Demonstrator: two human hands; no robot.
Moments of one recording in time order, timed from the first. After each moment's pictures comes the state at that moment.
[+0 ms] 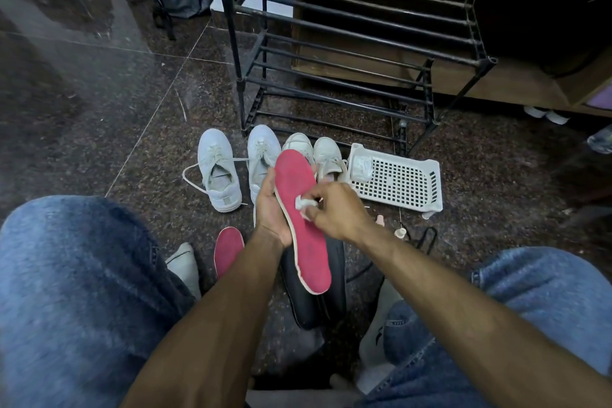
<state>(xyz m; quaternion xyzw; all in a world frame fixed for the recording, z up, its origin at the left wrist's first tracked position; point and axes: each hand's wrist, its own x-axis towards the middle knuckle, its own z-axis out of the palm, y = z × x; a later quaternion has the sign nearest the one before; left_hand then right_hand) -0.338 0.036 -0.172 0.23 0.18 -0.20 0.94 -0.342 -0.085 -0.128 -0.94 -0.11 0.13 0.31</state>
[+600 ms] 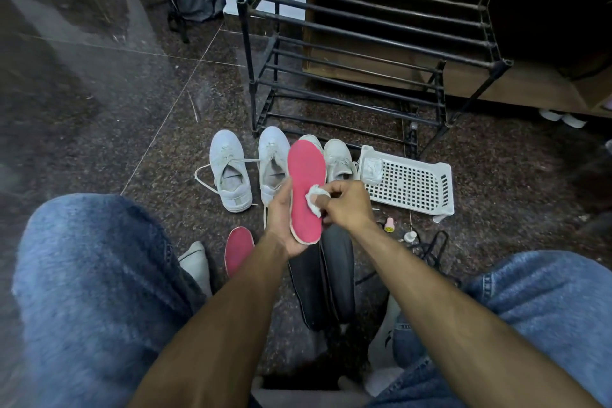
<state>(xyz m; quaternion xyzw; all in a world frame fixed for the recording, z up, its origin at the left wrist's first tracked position) -0.348 0.043 -0.175 0.25 0.20 -0.23 0.92 -0.338 -0.072 -0.142 -0.84 0.11 0.11 0.53</state>
